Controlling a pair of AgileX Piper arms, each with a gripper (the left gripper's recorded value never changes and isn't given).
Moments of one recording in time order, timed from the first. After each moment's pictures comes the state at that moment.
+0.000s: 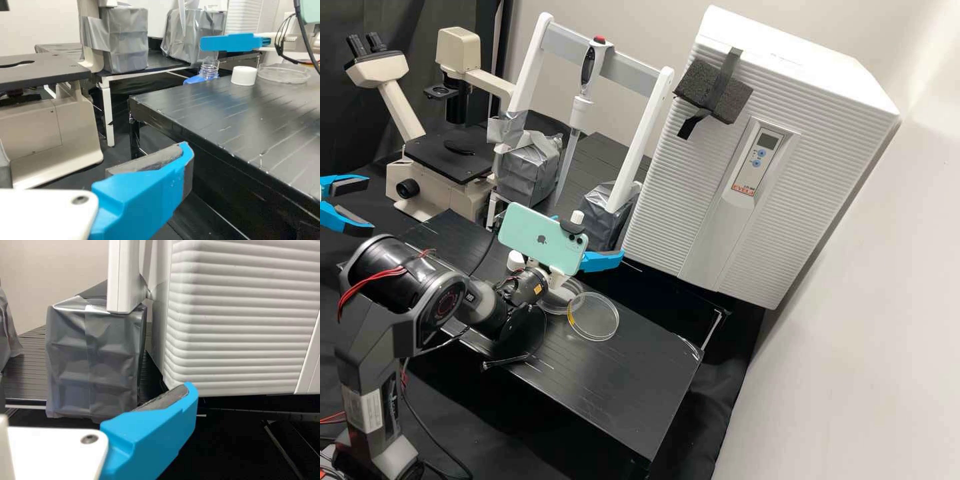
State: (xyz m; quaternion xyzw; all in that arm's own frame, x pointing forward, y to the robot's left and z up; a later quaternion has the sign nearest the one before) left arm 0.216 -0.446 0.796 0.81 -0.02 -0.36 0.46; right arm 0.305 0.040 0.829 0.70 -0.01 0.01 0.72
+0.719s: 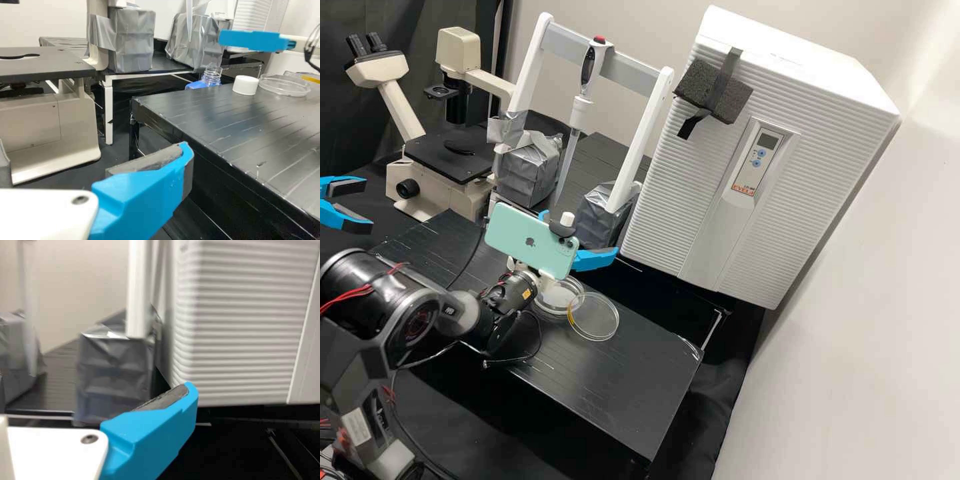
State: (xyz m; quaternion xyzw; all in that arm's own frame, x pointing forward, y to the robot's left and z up) left arm 0.213 -0.447 0.797 0.80 -0.01 -0.36 0.49; right arm 0.267 0.053 0.836 0.71 0.01 0.05 0.70
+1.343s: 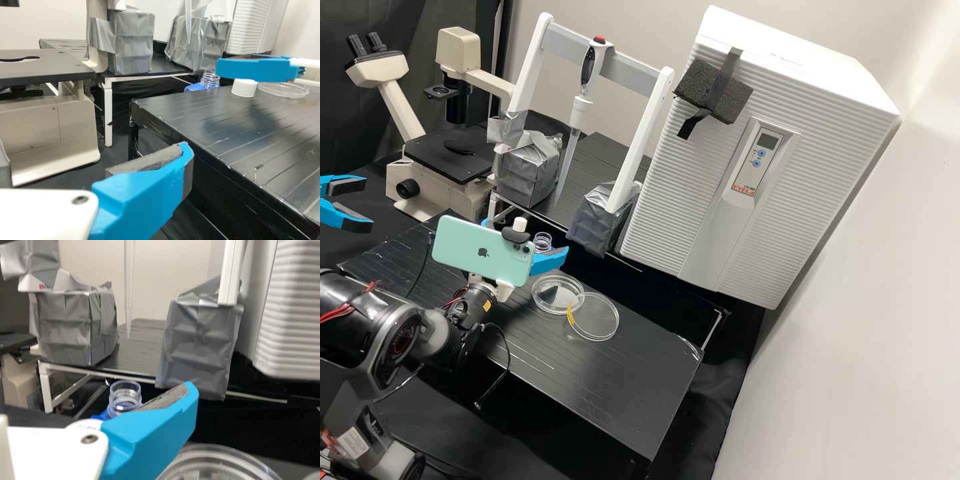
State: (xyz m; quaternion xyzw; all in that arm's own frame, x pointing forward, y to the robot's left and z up) left arm 0.213 -0.448 0.798 0.80 -0.01 -0.36 0.49; right arm 0.226 0.062 0.795 0.70 0.11 0.02 0.71
